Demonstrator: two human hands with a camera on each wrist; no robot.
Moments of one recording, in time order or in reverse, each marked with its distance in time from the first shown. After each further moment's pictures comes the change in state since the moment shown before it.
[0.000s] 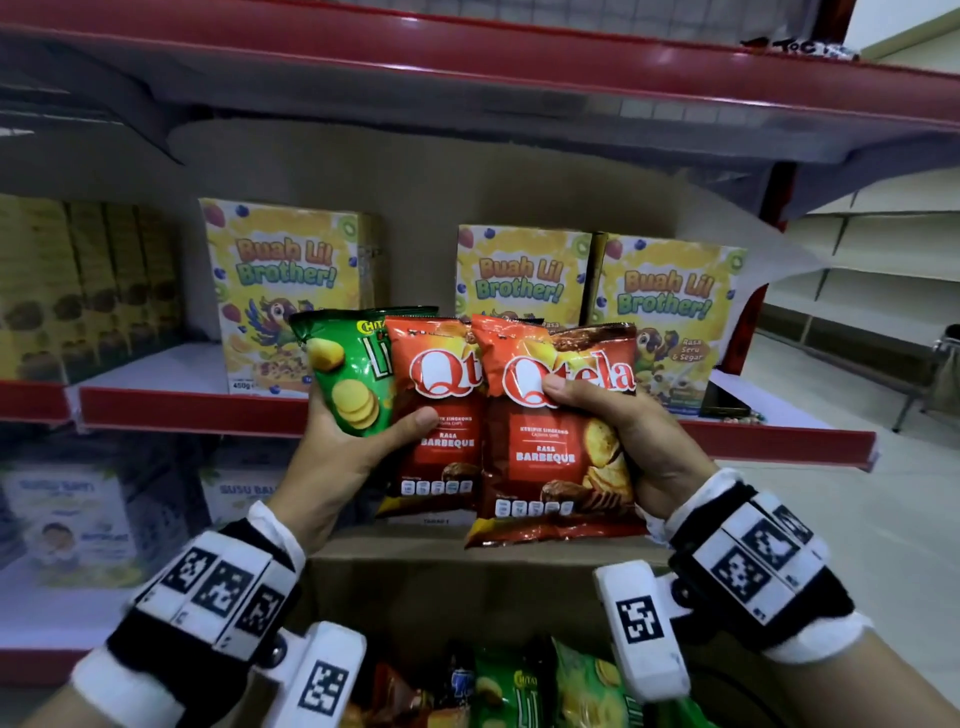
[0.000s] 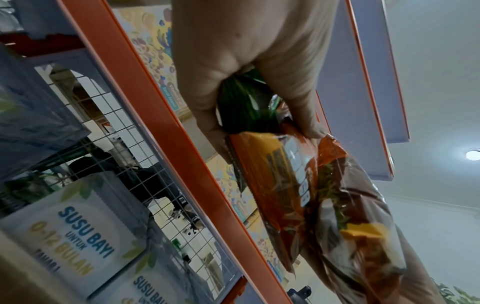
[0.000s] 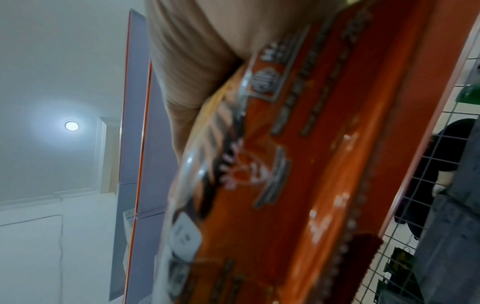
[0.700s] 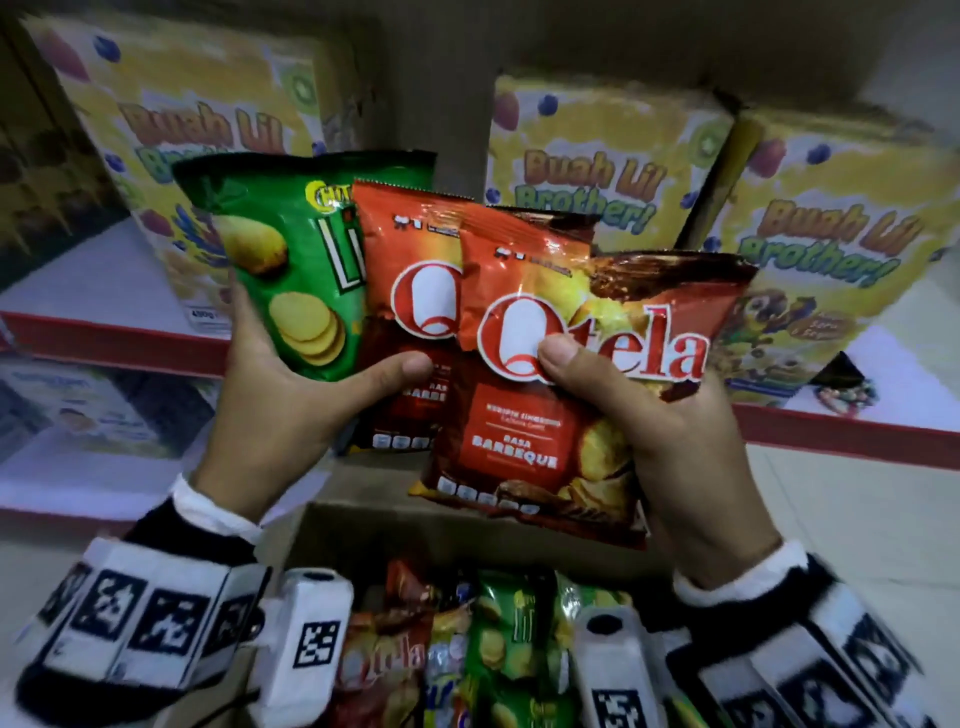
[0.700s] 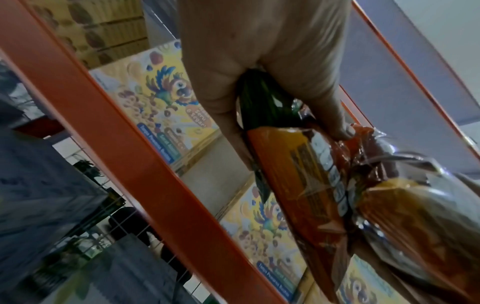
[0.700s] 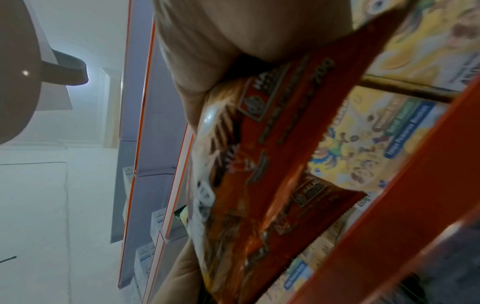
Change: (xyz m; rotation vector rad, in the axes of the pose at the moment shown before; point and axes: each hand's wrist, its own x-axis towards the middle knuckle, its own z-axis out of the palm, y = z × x) left_hand 0.049 0.050 0.007 0.370 0.177 0.026; right_hand 0.039 -0.031 0.032 0.002 0.115 -0.047
